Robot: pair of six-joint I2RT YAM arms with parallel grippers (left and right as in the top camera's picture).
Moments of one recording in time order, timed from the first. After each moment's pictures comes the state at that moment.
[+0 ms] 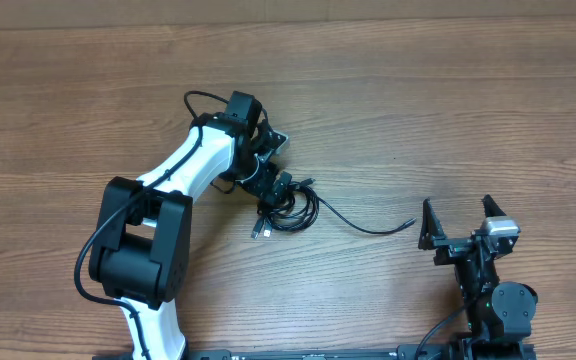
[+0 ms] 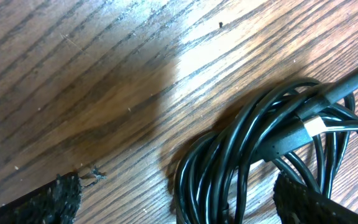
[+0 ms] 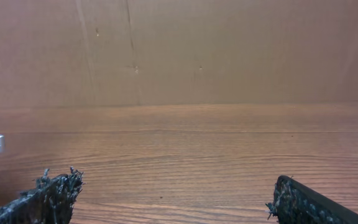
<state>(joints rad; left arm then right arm) -0.32 2.00 1.33 -0.80 0.28 0.21 0.00 0.01 0.02 -0.03 -0.08 0.05</state>
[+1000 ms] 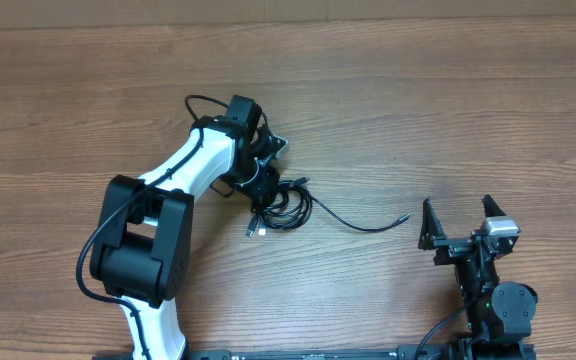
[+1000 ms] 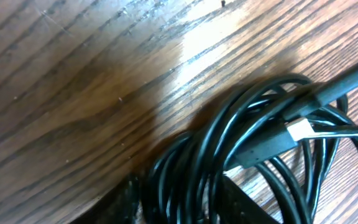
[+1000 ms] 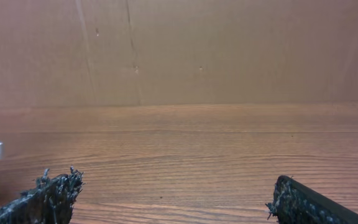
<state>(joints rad) -0.32 2.01 1.31 -0.80 0.29 0.21 0.00 0.01 0.02 -0.03 -0.08 0.05</state>
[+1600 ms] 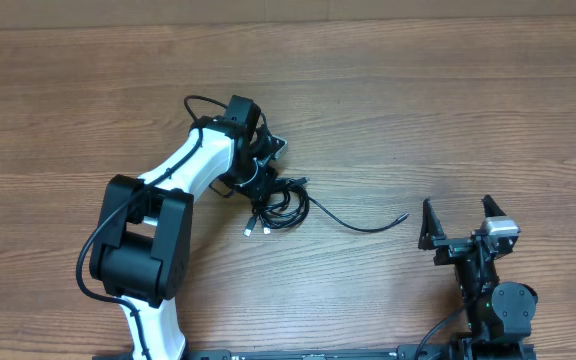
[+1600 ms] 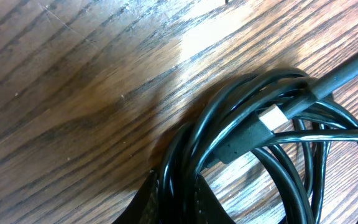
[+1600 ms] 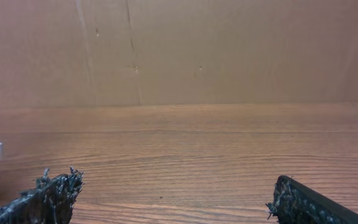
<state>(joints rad) -0.32 2.01 1.31 -0.80 0.29 0.21 0.00 0.01 0.02 -0.03 -0.08 0.05</state>
